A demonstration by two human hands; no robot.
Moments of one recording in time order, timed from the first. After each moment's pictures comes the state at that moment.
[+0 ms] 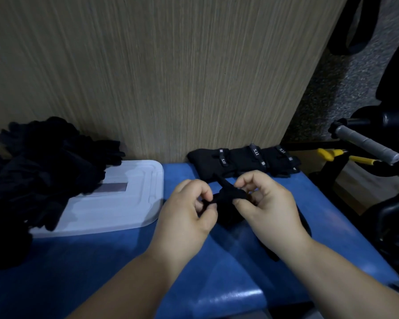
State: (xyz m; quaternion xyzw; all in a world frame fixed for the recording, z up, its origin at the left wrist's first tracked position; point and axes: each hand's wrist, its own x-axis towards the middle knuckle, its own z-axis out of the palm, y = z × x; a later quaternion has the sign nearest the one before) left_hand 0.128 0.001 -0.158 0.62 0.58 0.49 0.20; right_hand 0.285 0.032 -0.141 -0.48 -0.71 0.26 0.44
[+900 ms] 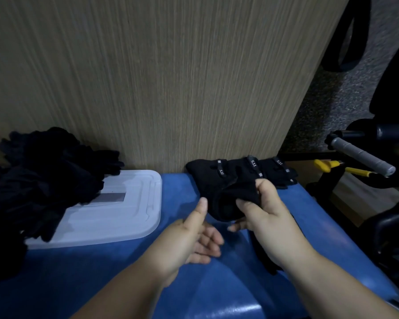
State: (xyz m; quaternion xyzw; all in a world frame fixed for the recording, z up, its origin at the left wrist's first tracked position) left_hand 0.127 -0.004 -0.148 0.42 0.57 0.39 0.59; right_hand 0.283 0.030 -0.131 -0.41 -0.61 0.48 0.48
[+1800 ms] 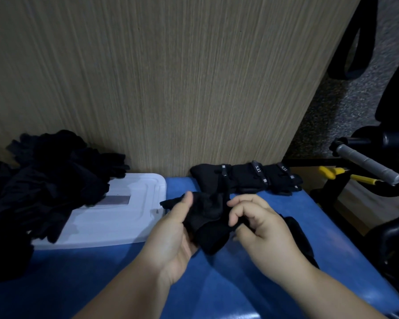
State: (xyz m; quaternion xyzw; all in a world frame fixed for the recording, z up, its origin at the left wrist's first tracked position) left_hand 0.123 0.000 -0.139 0.20 0.42 0.59 0.66; right_hand 0.282 0.028 -0.146 -0.41 -0.76 0.30 0.41
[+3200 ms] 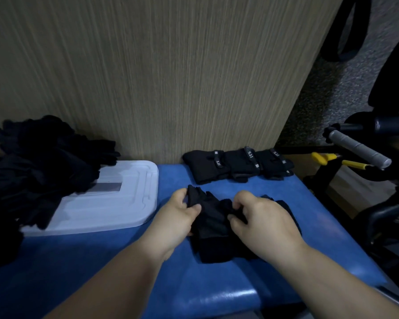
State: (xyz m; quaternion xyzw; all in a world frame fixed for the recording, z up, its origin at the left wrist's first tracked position) left_hand 0.125 0.023 -0.175 0.41 0.59 0.46 0.51; right_hand 0.300 0.032 -0.146 -0.55 -0.81 0.05 0.19
